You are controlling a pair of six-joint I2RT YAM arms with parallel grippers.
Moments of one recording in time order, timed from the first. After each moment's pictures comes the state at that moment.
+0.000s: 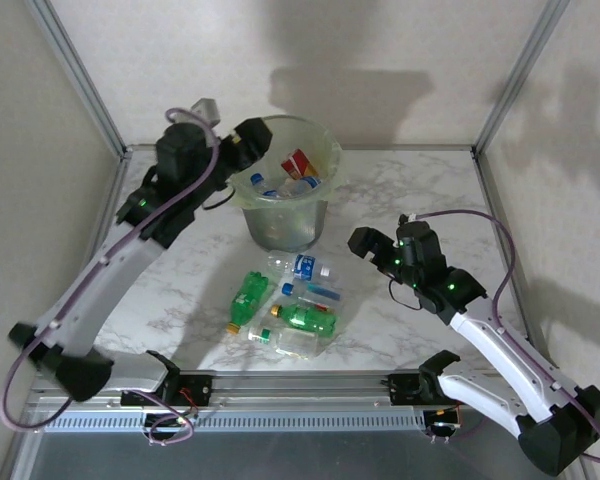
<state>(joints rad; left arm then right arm) -0.53 1.30 1.53 -0.39 -0.09 -0.80 0.57 0.89 0.80 -0.50 0.00 0.91</state>
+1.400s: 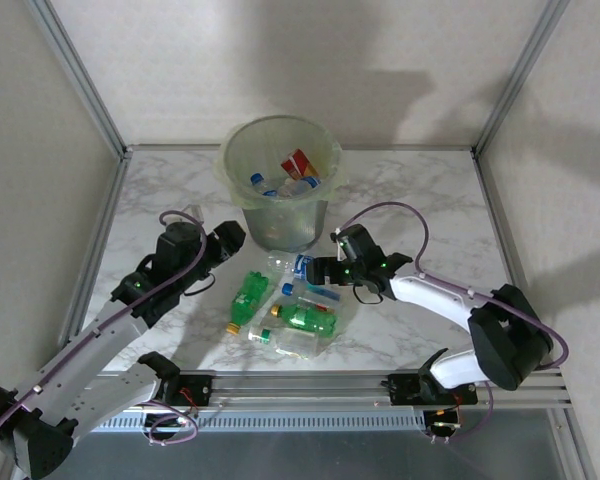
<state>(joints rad) -0.51 0.88 0.77 -0.38 -0.10 -0.99 0.71 1.41 0.78 -0.25 -0.13 0.53</state>
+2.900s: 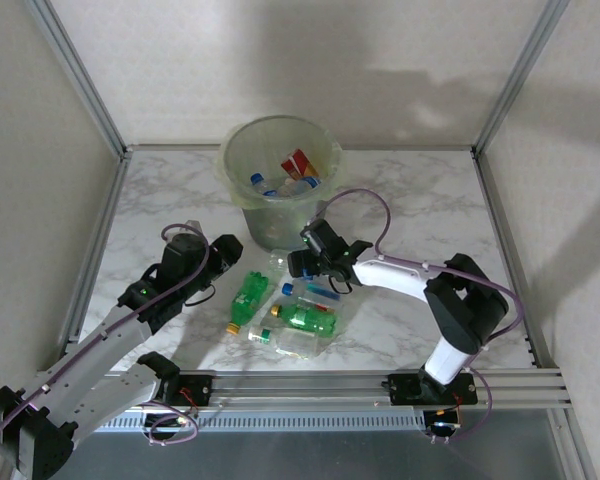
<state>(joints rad) -0.49 0.86 0.65 -0.37 -0.10 -1.05 0.83 1.66 0.99 -0.29 0.16 0.49</state>
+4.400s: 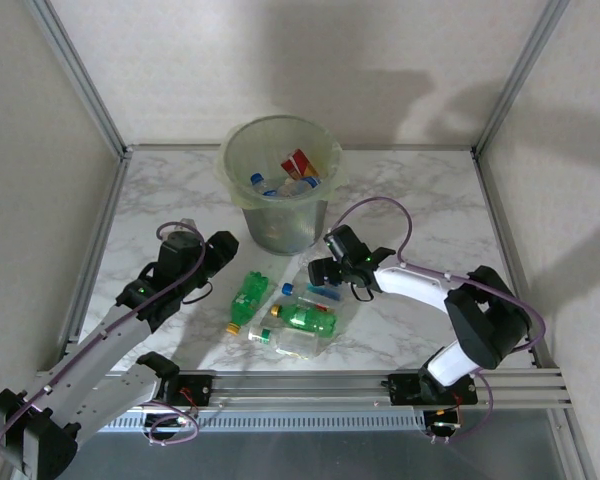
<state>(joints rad) -0.45 0.86 0.65 -0.36 -0.09 -1.06 0.74 1.55 0.85 -0.31 0.11 0.41</state>
